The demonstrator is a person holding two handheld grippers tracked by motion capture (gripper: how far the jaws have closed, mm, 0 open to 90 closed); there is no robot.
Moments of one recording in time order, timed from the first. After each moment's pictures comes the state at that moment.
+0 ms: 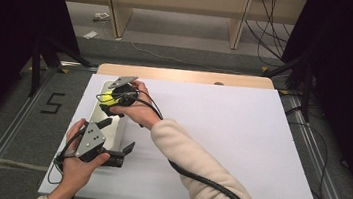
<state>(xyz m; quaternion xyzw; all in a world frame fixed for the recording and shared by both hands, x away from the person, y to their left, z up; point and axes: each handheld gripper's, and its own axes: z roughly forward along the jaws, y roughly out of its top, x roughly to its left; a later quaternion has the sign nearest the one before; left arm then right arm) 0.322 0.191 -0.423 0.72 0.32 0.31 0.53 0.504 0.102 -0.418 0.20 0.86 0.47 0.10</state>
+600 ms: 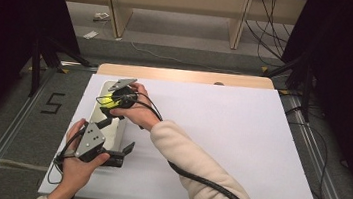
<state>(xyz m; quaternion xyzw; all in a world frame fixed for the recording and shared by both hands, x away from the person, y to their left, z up) 0.322 0.191 -0.423 0.72 0.32 0.31 0.53 0.504 0.104 -0.428 0.20 0.86 0.46 0.10</state>
